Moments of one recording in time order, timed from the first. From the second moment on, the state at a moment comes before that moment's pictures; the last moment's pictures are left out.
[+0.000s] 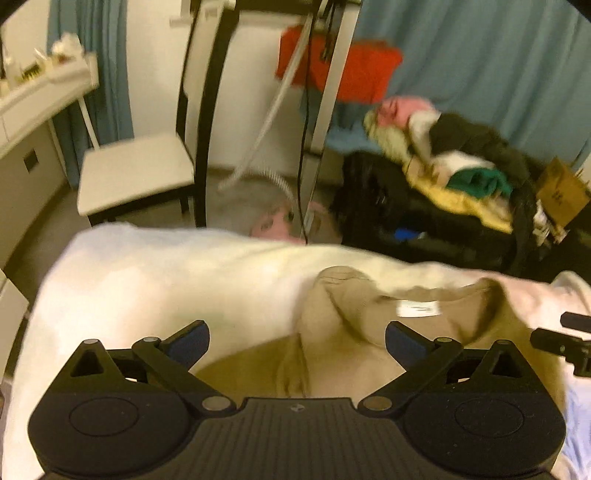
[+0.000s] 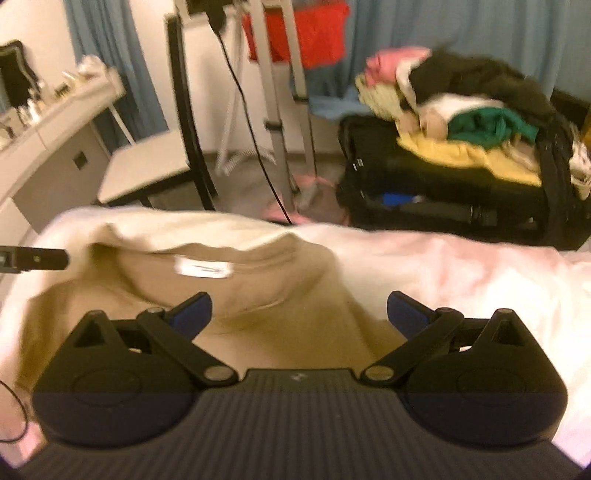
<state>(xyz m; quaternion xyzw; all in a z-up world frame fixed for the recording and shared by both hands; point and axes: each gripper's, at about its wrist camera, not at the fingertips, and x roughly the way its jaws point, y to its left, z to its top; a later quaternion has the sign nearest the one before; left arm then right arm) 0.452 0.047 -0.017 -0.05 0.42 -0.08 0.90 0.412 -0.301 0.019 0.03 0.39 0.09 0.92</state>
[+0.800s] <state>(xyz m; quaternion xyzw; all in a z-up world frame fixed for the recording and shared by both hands) 0.029 0.063 0.042 -0.11 0.22 -0.05 0.97 0.004 -0.297 0.095 0.12 0.12 0.10 0.98</state>
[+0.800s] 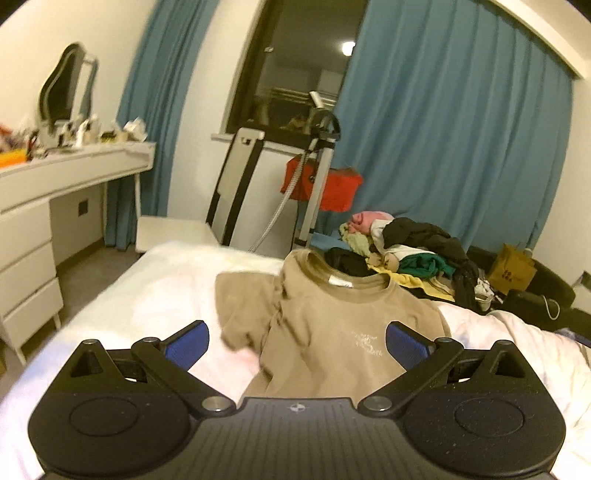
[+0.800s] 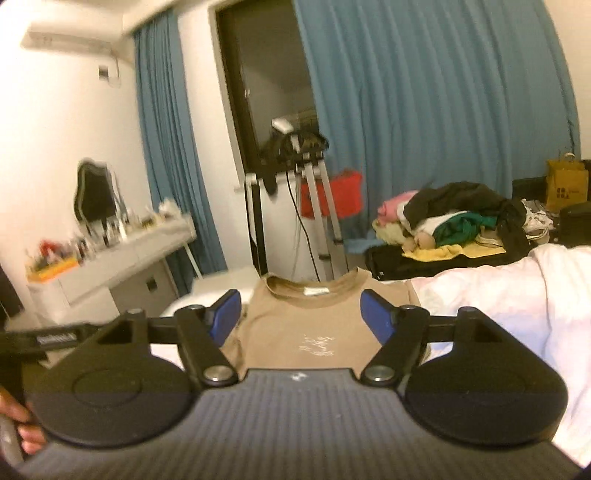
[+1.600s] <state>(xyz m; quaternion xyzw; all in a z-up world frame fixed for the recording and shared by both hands) 0.268 0.116 -0.083 -0.26 0.28 0.05 0.92 0.107 -0.318 -0.039 0.17 0.18 0.04 0.97</state>
